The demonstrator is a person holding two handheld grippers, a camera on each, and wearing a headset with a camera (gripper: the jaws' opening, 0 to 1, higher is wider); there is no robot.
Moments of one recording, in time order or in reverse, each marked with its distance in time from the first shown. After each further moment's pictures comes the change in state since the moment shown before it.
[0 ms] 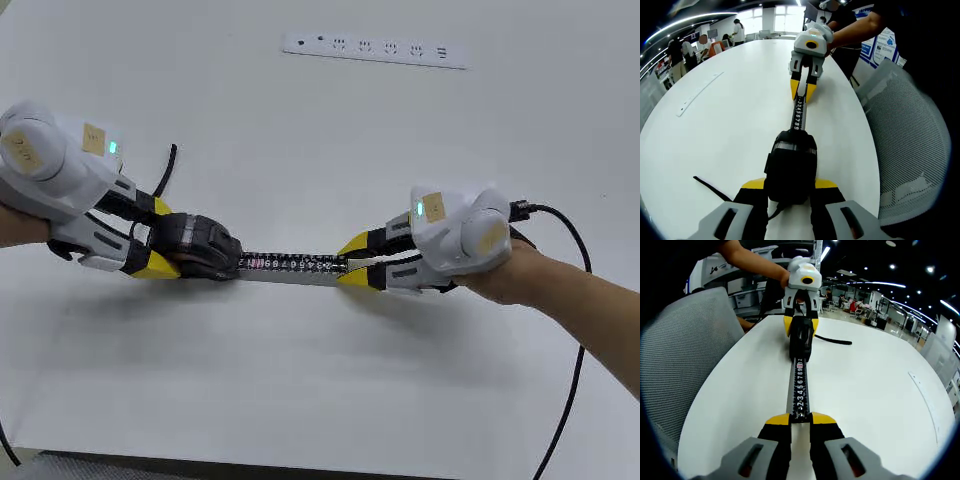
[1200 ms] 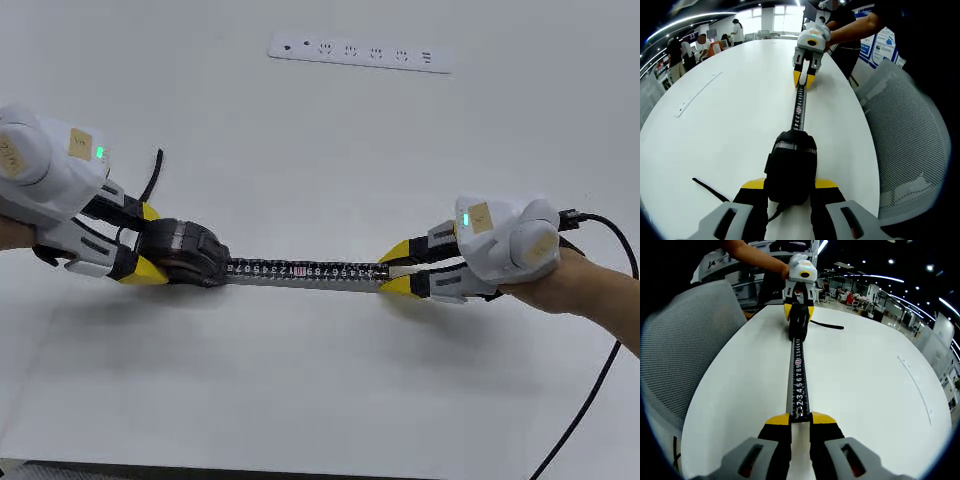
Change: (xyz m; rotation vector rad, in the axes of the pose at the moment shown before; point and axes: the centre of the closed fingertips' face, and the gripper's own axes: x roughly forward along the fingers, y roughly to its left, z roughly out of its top) left arm 0.003 -0.001 0.002 0.004 0.001 -0.012; right arm -0.051 0.003 -0.043 0.007 0.090 -0.032
